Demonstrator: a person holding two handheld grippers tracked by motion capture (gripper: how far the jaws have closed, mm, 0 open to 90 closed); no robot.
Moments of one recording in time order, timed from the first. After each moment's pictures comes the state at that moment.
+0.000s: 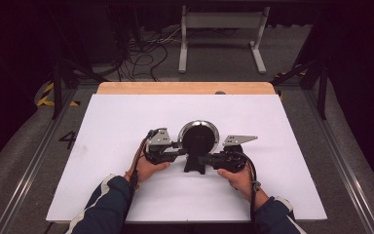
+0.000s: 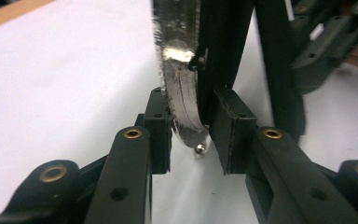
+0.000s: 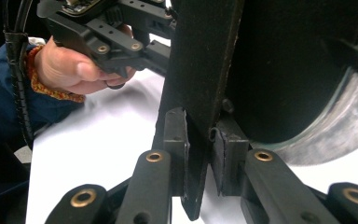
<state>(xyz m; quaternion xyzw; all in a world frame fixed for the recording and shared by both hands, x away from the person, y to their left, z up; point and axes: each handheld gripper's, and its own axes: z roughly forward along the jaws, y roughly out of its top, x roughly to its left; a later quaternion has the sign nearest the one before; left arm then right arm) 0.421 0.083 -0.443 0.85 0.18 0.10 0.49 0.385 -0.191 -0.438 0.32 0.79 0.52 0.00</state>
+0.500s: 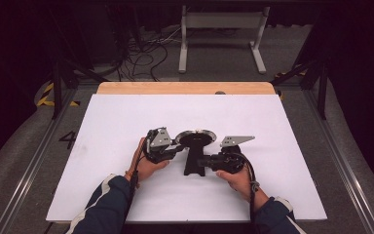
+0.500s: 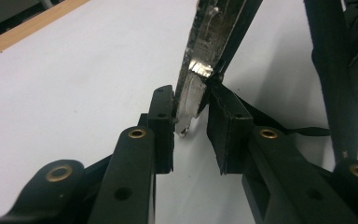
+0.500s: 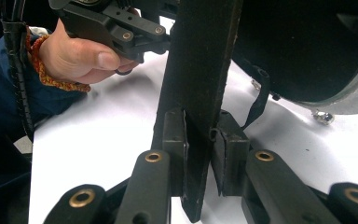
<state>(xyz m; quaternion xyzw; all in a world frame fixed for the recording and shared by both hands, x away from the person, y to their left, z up) 0.422 0.081 -0.445 0.85 0.18 0.16 0.47 0.383 -0.186 -0.437 0.32 0.80 0.50 0.00</state>
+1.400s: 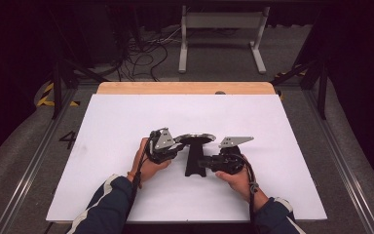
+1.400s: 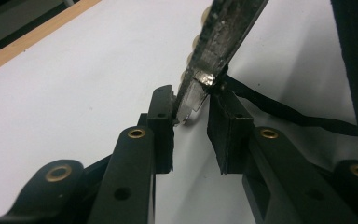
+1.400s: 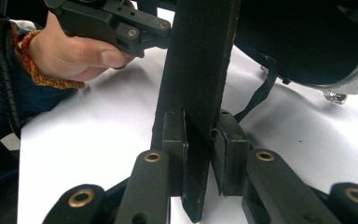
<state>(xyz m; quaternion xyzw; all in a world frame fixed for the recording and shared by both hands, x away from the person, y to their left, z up) 0.421 0.074 -0.449 0.85 0.19 0.20 0.45 0.381 -0.185 -0.438 0.33 0.81 0.48 0.01</state>
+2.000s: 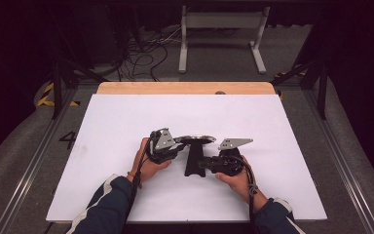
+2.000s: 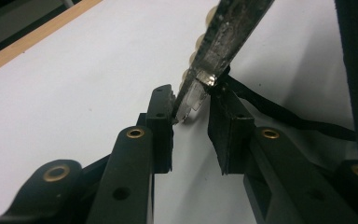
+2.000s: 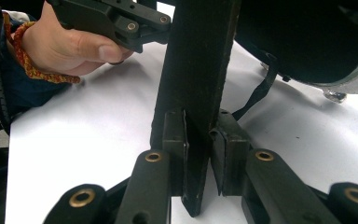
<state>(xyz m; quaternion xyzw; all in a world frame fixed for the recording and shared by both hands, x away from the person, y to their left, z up) 0.422 0.075 -0.451 0.85 0.19 0.19 0.45 0.378 -0.184 -0.441 0.32 0.82 0.48 0.02</state>
